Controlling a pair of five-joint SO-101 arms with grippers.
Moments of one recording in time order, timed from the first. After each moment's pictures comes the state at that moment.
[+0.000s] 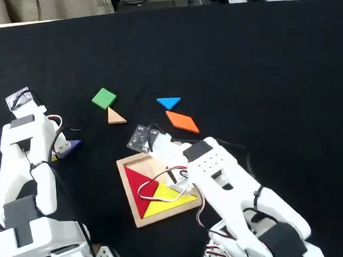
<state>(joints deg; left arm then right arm) -22.0 -2.2 36.0 56.0 13.4 -29.7 -24.3 59.1 57.5 32.0</state>
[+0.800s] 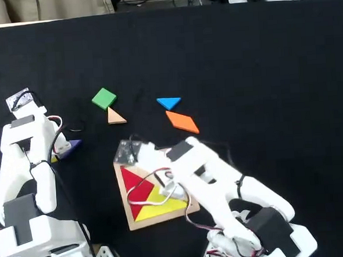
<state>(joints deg) -22.2 -1.4 36.0 55.8 13.4 -35.3 -15.5 53.5 58.1 35.4</state>
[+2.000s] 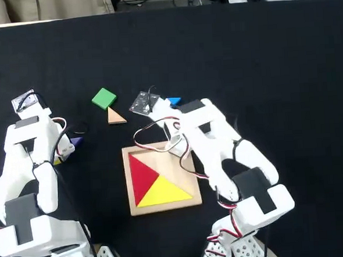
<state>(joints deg) -20.7 -1.3 37.4 55.8 13.5 -19.8 5.2 32.0 56.1 38.9</state>
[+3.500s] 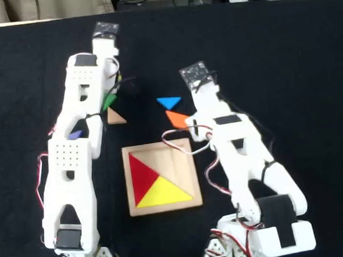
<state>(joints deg) -0.5 62.3 -56.2 73.2 -10.8 -7.4 -9.6 49.5 29.3 16.0</state>
